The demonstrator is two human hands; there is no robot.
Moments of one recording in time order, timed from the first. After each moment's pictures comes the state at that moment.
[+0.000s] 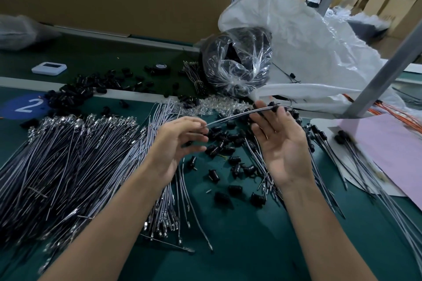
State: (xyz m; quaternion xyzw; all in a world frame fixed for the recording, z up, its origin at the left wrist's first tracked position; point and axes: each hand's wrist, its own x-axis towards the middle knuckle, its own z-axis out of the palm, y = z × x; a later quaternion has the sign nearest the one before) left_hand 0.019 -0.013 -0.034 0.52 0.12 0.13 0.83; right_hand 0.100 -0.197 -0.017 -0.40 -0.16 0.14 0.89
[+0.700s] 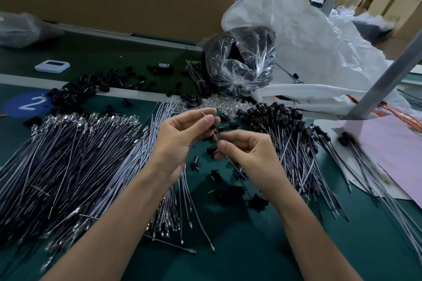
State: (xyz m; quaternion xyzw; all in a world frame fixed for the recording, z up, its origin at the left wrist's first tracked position) left_hand 0.022 -0.022 -0.033 0.50 0.03 0.20 0.84; right_hand 0.077 -0.174 -0.029 -0.71 -0.31 0.12 0.62
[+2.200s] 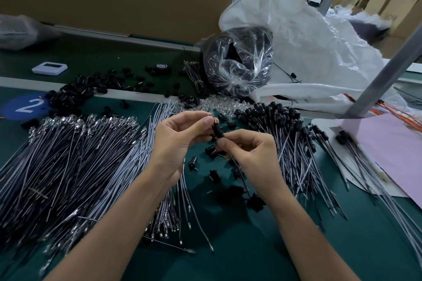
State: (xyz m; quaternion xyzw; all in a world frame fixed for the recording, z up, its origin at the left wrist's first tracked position) left_hand 0.017 -0.027 -0.028 0.50 0.06 0.22 0.83; right_hand 0.077 -0.171 -0.035 -0.71 -0.30 0.03 0.64
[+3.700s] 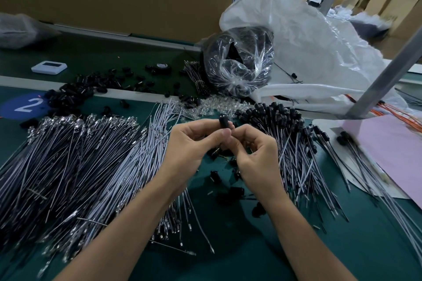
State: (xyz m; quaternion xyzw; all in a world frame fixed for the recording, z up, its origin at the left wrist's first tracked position) left_hand 0.018 -0.042 -0.034 0.58 0.01 0.23 0.78; right_hand 0.075 -0.169 -0.040 -0.72 -0.33 -0.07 0.61
